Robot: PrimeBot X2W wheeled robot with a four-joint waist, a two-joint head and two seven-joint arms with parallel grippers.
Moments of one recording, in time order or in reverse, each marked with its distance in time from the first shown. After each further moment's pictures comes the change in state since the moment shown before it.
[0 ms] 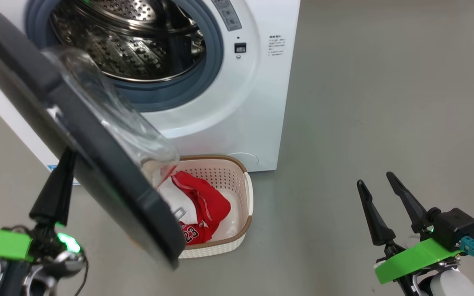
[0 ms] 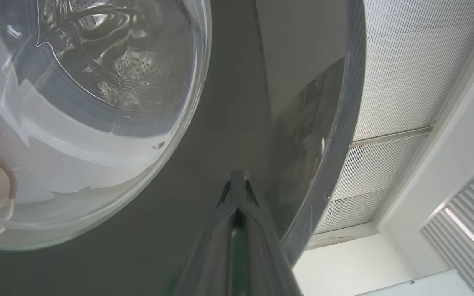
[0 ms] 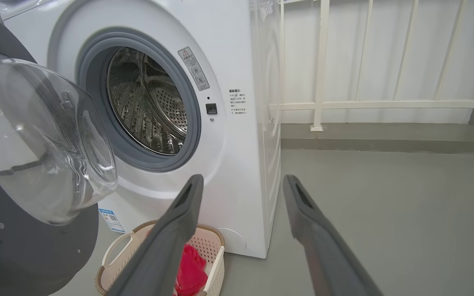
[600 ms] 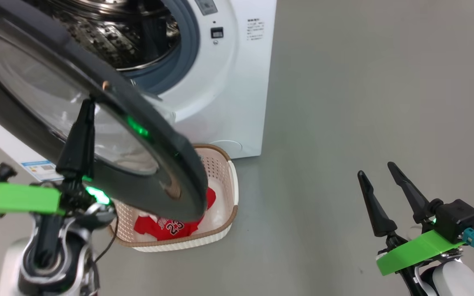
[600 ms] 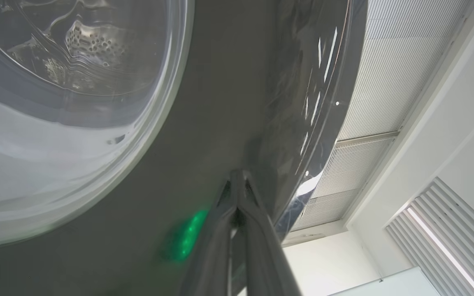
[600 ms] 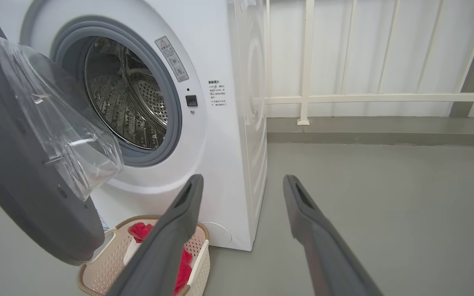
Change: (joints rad) left arm -0.194 0.000 -0.159 0.144 -0.073 -0.091 -0.207; right arm -0.036 -0.018 0.011 -0.006 0.003 0.000 0.000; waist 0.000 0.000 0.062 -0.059
